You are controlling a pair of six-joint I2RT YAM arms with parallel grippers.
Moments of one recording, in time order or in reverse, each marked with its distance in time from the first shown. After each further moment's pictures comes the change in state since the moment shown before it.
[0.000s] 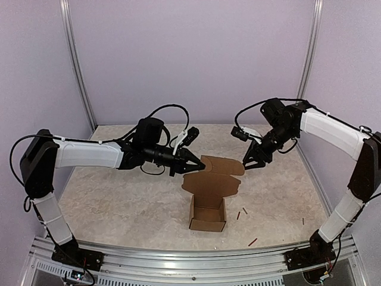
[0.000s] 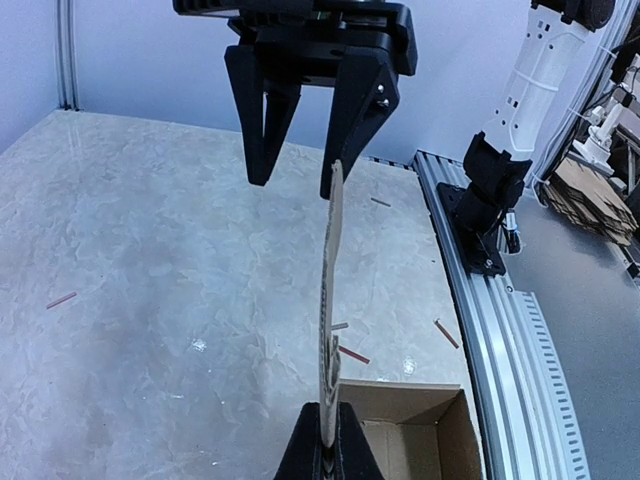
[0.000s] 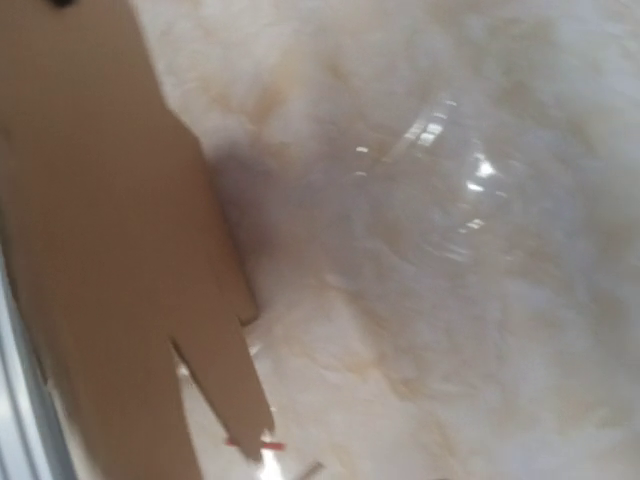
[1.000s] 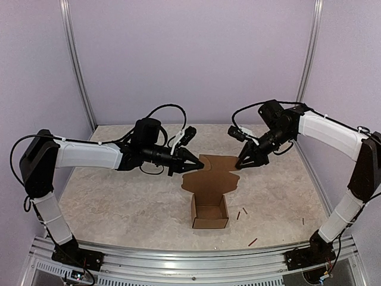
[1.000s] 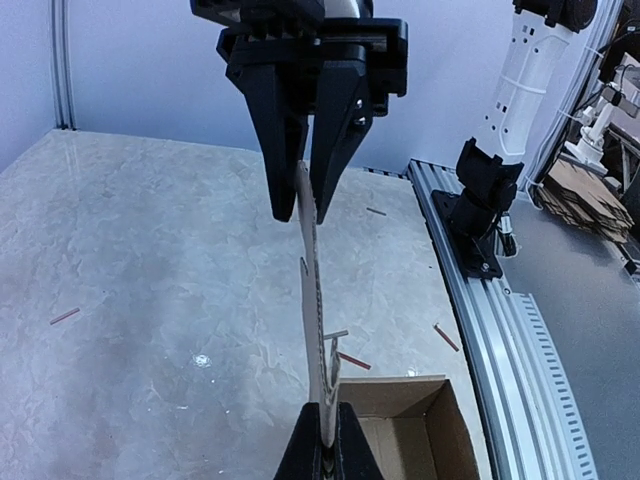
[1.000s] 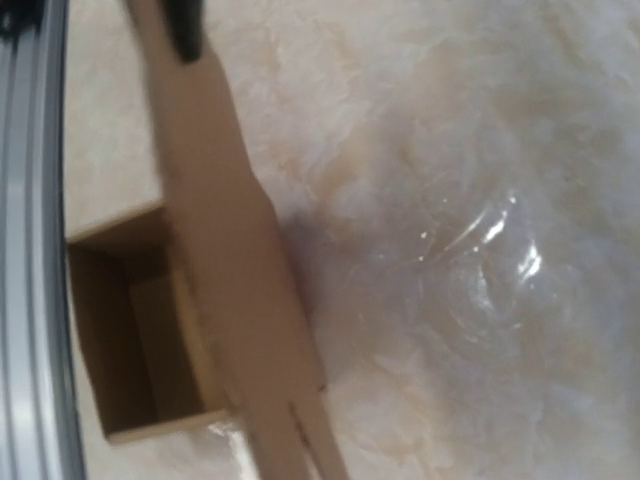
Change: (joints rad) left arm 0.014 -0.002 -0.035 0.075 0.041 0.011; right arm 0.005 -0.010 -0.044 0.088 -0.142 -0.069
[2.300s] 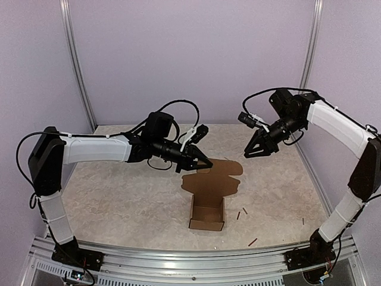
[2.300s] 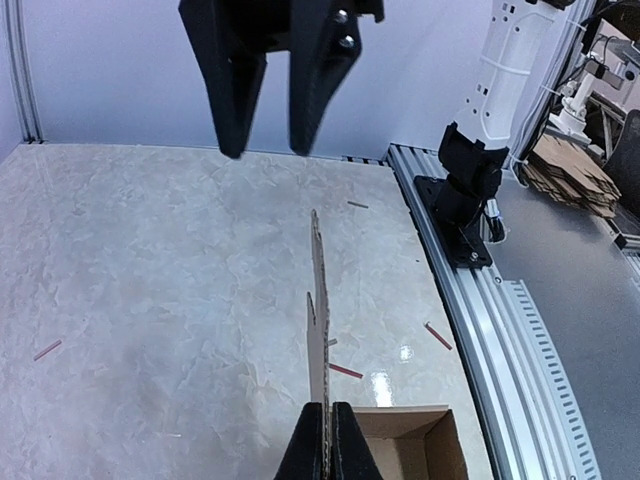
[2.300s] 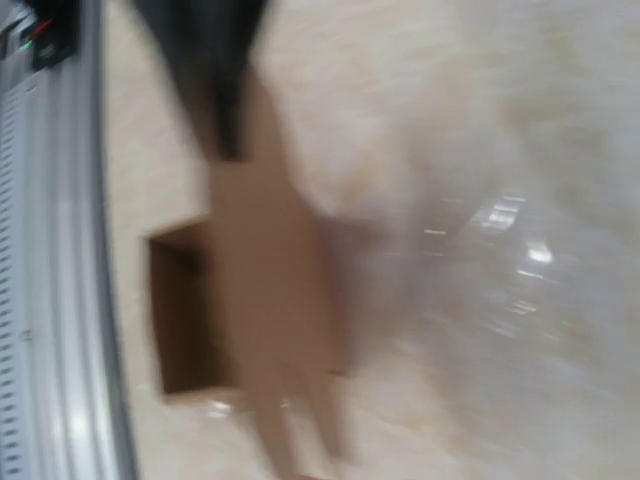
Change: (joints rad) left arm -0.037 0.090 0.195 -0.182 0.028 0.095; right arm -0.053 0.019 0.148 -0.190 -0.052 -0.018
